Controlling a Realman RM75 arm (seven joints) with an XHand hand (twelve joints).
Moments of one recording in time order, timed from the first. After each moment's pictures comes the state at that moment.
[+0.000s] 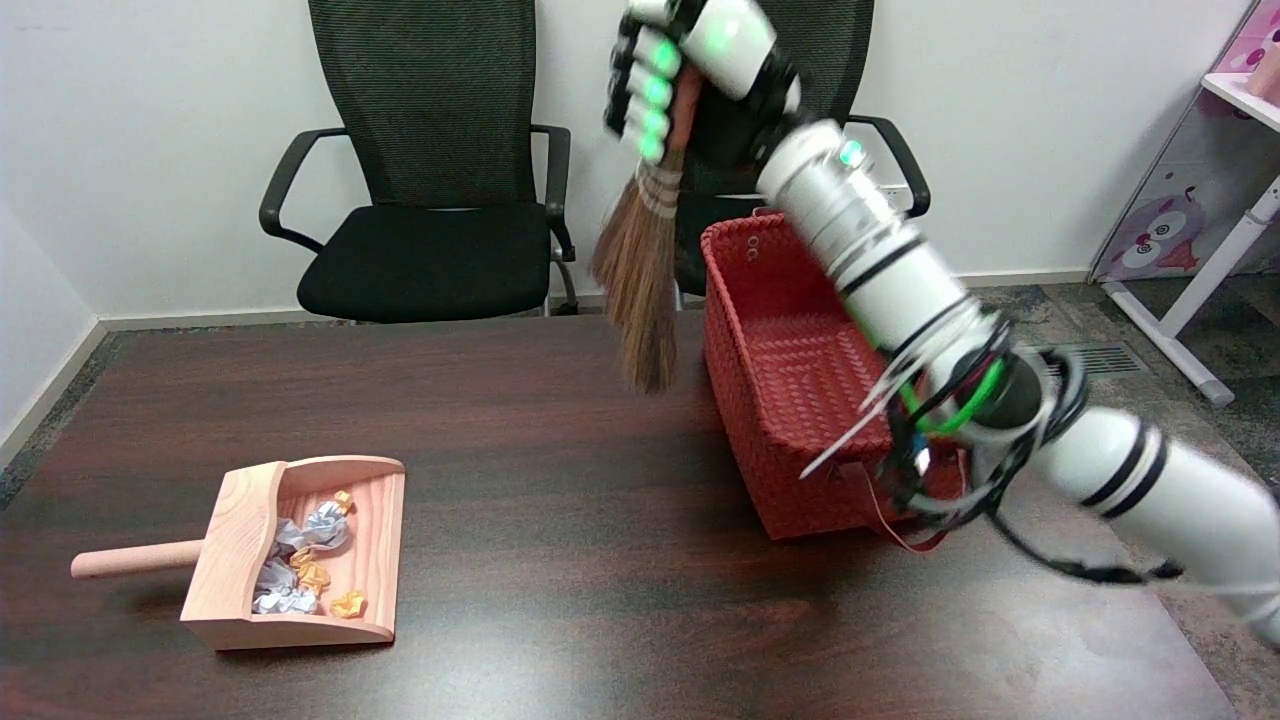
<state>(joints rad) 0.47 -0.87 0.96 -1.78 1.71 -0.40 -2.41</state>
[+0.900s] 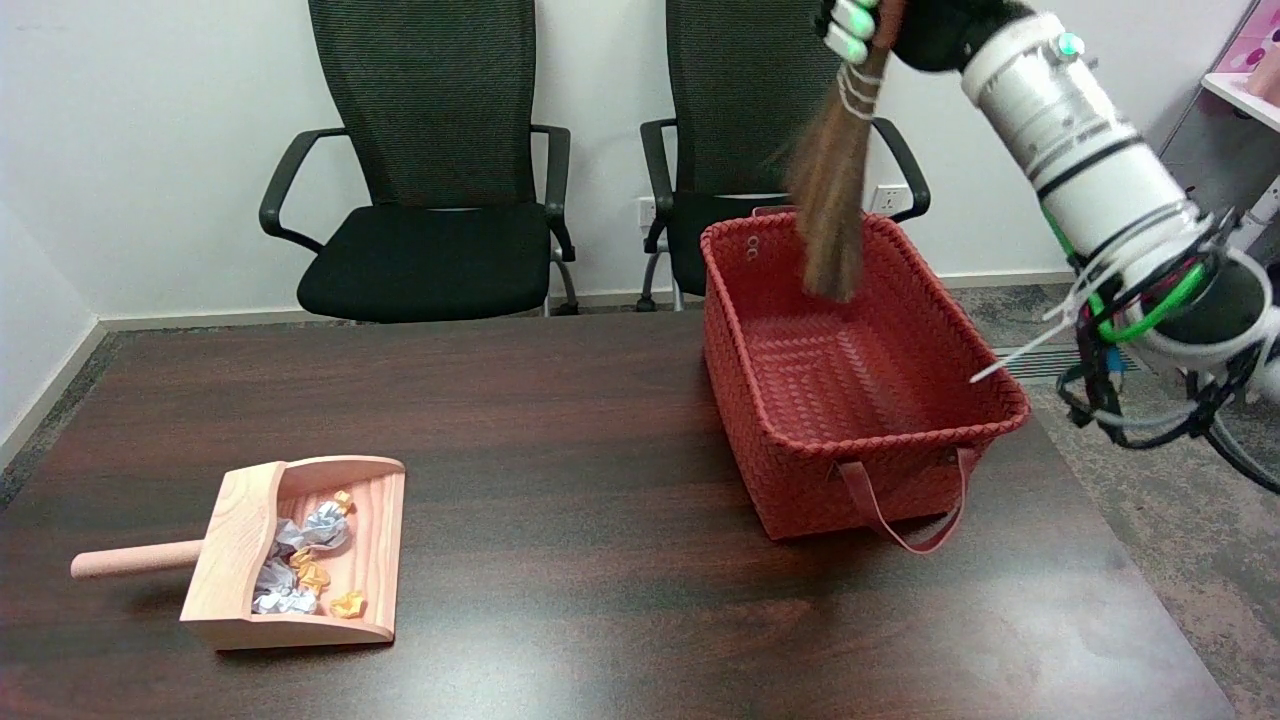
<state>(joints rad) 0.51 -0.39 0.96 -1.82 1.94 -0.56 -2.40</state>
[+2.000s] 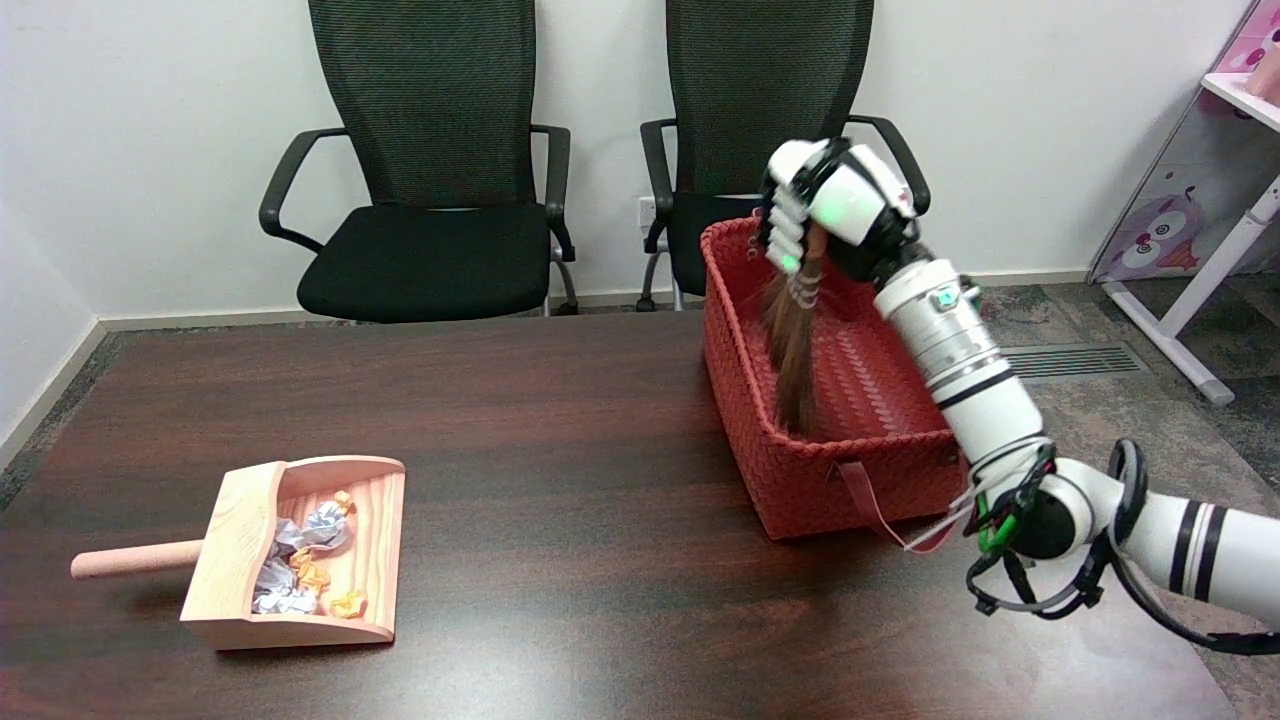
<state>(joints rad) 0.28 -0.66 0.74 -1.51 1.33 -0.93 -2.12</state>
